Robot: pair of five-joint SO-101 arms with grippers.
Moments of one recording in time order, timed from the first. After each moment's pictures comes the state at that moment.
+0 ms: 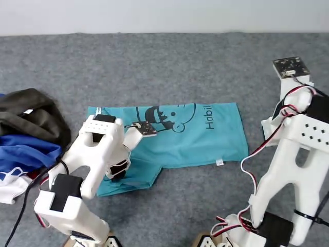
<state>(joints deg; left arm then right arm) 6.0 8.3 32.9 81.7 -34.7 20.0 -15.2 -1.8 100.5 28.7</state>
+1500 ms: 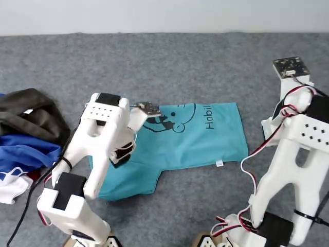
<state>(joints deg) 7.6 9.1 13.8 98.7 -26.1 19.4 -15.2 -1.8 100.5 28.7</state>
